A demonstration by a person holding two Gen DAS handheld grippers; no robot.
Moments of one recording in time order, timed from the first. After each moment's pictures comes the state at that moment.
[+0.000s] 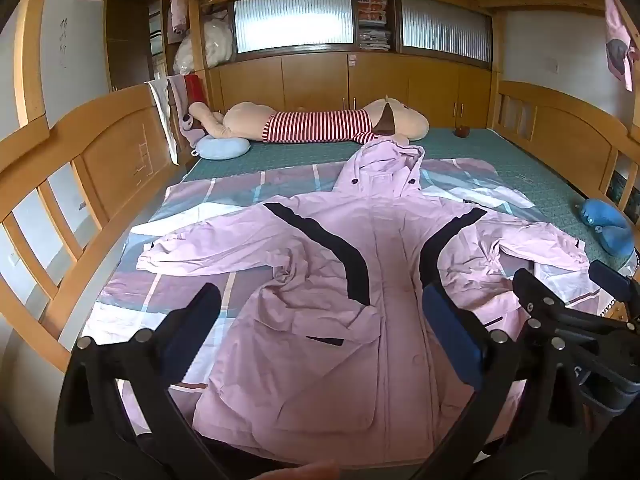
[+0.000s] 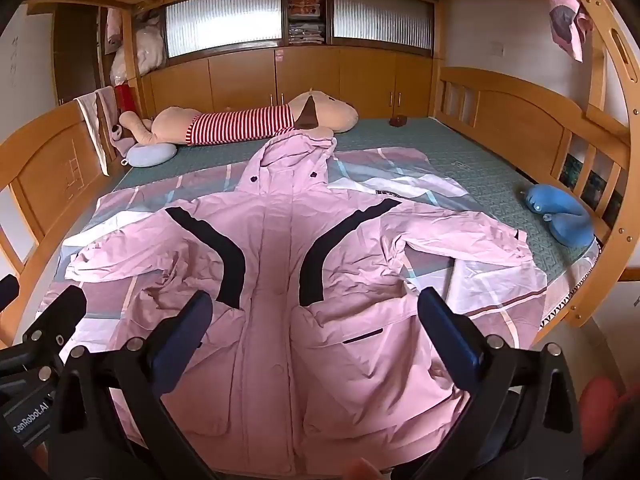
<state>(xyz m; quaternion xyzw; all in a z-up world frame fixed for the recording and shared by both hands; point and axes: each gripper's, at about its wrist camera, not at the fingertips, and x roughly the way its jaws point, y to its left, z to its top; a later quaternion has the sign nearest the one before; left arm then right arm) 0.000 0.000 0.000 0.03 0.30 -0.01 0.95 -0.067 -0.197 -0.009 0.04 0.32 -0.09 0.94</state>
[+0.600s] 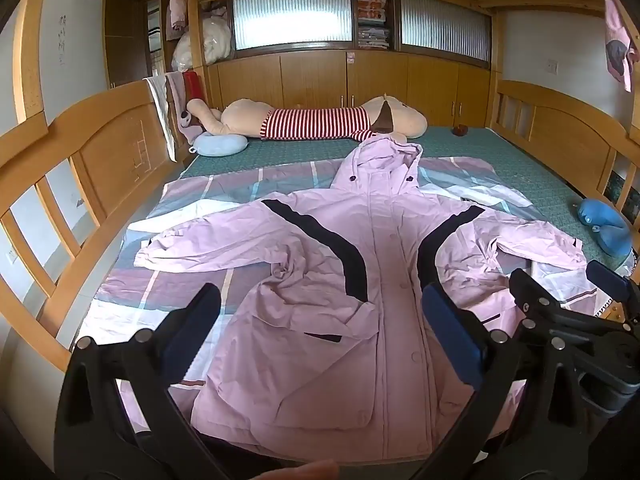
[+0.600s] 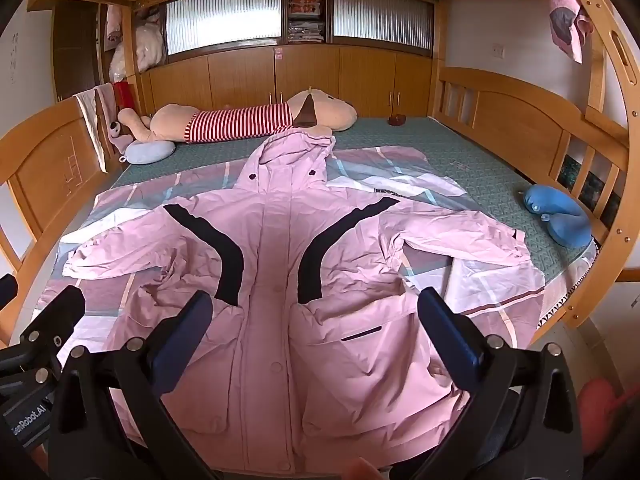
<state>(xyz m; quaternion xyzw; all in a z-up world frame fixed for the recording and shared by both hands) -0.001 0.000 -0.004 0.03 0.30 -0.01 0.95 -0.067 -0.193 -0.010 0.04 0.32 -0.09 0.94</state>
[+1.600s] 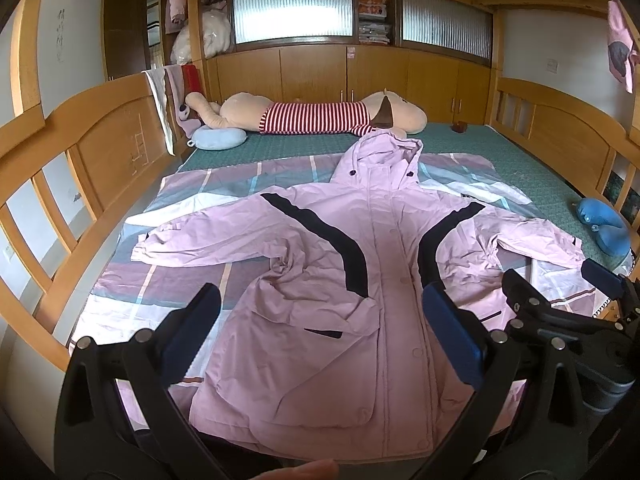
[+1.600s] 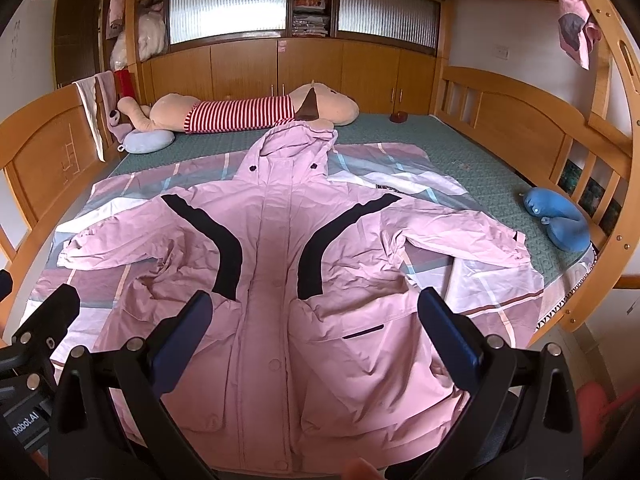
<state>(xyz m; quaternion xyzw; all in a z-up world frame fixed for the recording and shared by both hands) 0.002 0.003 -0.013 0.02 0.31 -0.01 0.95 -0.056 -0.186 -0.018 0.02 0.33 -0.09 0.94</state>
